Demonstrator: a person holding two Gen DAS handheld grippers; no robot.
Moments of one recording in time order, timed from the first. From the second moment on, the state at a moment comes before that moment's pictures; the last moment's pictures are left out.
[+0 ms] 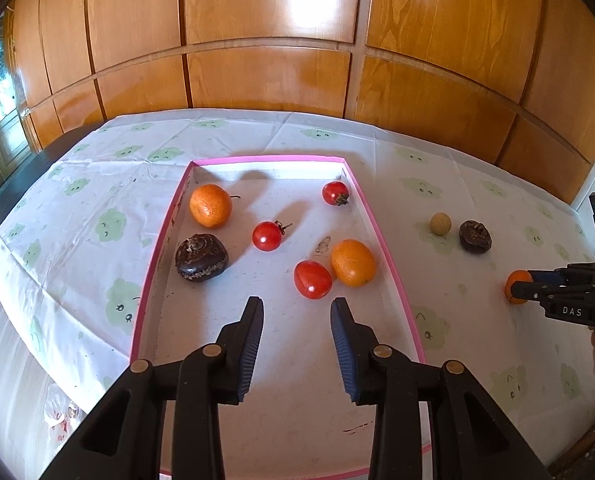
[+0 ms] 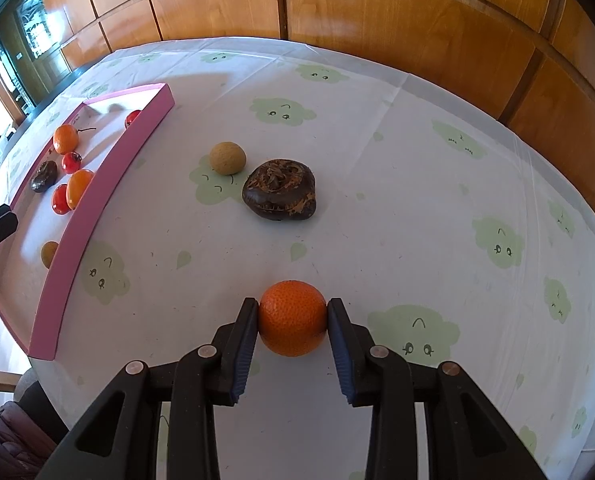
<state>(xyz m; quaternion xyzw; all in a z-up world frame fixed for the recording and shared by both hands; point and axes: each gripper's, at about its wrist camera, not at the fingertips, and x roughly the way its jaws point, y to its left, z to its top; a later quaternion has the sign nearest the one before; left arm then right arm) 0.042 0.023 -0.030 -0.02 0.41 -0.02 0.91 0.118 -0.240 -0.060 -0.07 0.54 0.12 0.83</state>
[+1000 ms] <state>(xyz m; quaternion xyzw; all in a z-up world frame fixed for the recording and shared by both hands) 0.030 0.069 -0.035 -0.04 0.40 0.01 0.91 0.121 -0.126 -0.008 -0.04 0.49 0.21 0.84</state>
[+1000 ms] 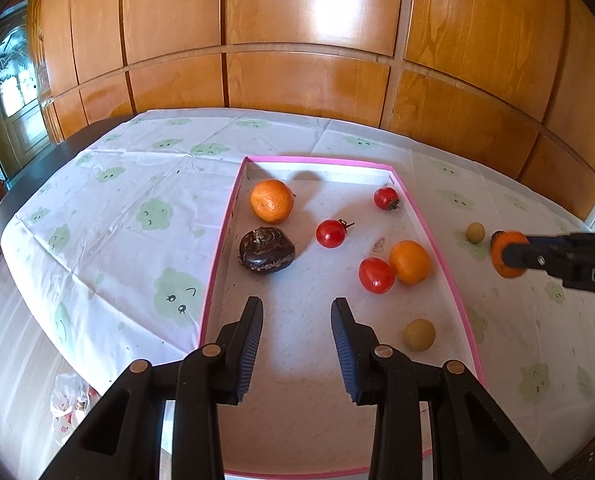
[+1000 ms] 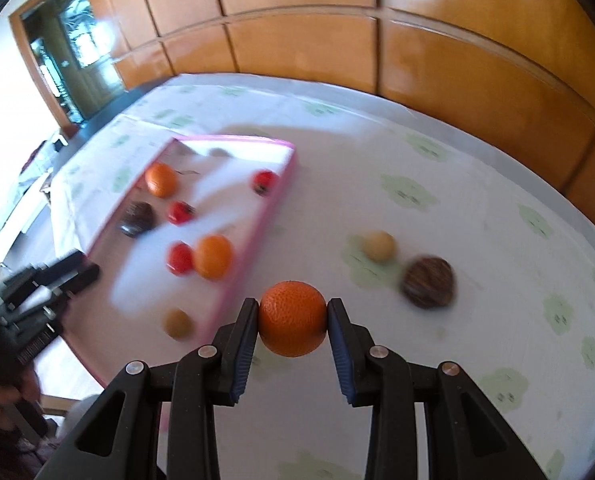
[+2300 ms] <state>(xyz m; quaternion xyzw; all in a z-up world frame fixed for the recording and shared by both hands) 0.025 0.068 -0.034 -0.04 0.40 0.00 0.92 0.146 -0.079 -0.004 0.00 0.47 0.22 0.86</state>
